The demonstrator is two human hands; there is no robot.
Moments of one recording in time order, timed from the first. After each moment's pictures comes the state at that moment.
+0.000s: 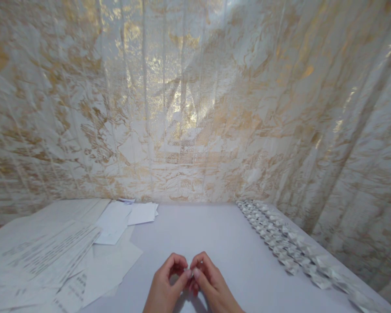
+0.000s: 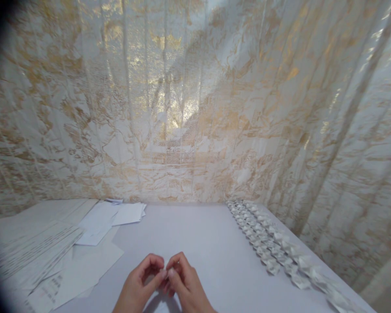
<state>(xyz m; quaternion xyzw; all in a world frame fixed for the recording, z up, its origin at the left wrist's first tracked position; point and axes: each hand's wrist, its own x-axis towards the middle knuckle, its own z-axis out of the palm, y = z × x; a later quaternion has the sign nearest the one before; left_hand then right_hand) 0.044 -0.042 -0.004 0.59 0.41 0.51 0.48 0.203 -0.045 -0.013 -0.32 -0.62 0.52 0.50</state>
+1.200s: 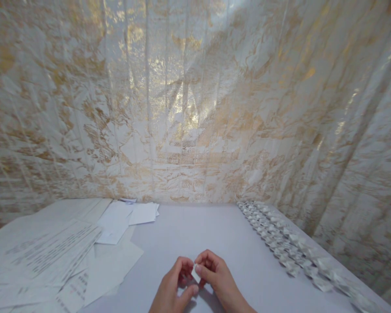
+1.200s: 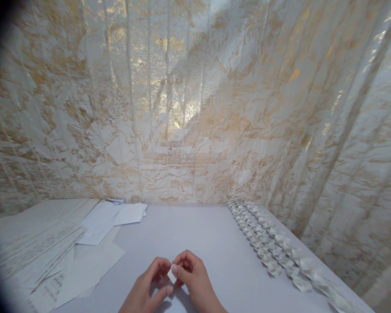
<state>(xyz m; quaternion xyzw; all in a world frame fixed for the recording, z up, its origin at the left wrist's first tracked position) 0.051 -0.054 0.012 0.66 0.41 0.45 0.44 0.212 -0.033 -0.004 -0.38 -0.52 0.58 0.51</state>
